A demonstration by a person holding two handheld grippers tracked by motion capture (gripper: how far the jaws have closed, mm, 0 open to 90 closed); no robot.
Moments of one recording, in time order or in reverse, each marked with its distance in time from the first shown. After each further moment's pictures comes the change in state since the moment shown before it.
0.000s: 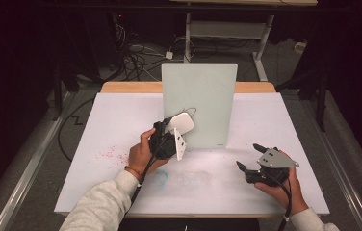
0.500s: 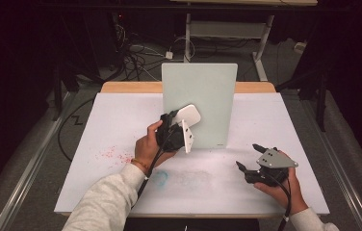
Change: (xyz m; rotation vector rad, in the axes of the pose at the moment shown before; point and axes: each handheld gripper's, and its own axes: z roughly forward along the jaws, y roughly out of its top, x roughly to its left) left arm 0.019 0.037 0.004 -0.021 0.010 0.000; right arm 0.000 -0.001 0.001 0.005 0.001 0.000
